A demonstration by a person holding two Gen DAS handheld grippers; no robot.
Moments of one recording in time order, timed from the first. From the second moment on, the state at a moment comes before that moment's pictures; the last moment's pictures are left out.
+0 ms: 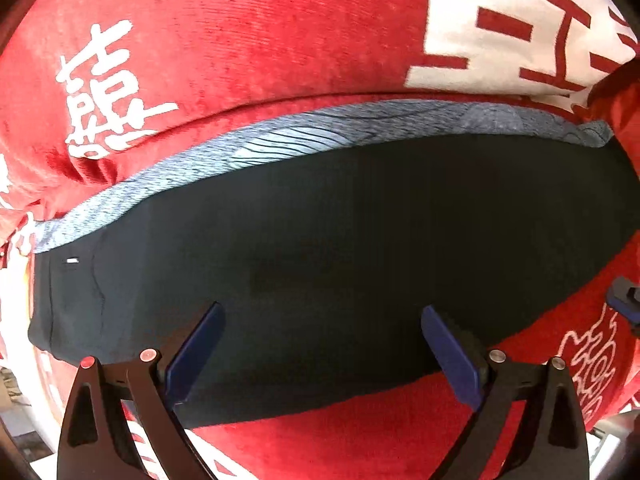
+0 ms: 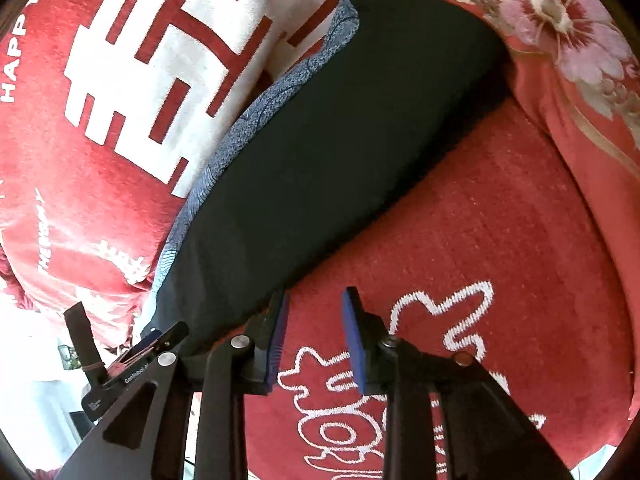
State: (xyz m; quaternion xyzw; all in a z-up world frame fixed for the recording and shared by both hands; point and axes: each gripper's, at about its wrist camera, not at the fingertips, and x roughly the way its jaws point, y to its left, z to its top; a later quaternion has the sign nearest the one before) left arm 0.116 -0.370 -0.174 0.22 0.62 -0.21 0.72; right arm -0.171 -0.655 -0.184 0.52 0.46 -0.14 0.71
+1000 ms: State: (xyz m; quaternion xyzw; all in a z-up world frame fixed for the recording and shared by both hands) left arm 0.101 -0.409 -0.168 0.23 0.64 -0.22 0.70; right arm -0.180 -0.661 -0.176 0.52 0.44 -0.16 0.72
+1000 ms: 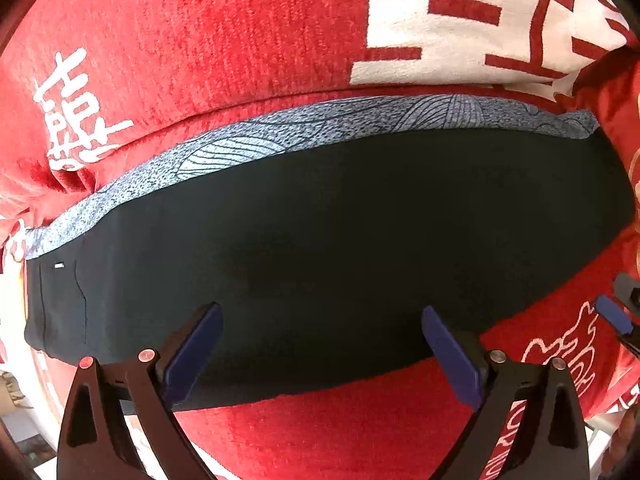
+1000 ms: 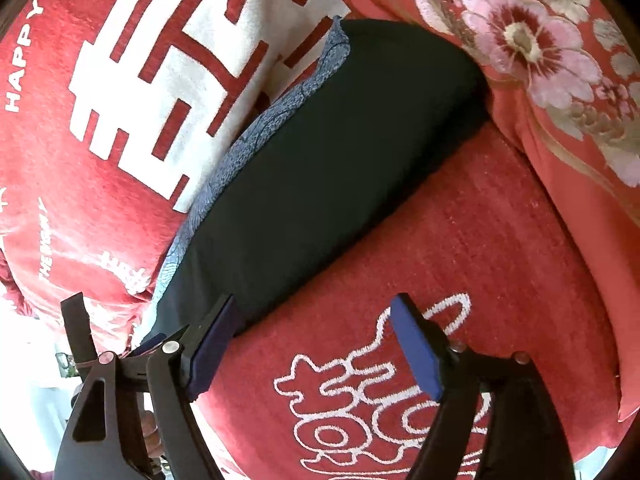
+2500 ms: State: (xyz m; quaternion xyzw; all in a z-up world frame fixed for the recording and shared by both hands) left arm 0.068 -0.492 -0.182 0.23 0.56 -0.30 0.74; right arm -0.138 -0.695 -0.129 0.47 0.33 -0.16 0.80
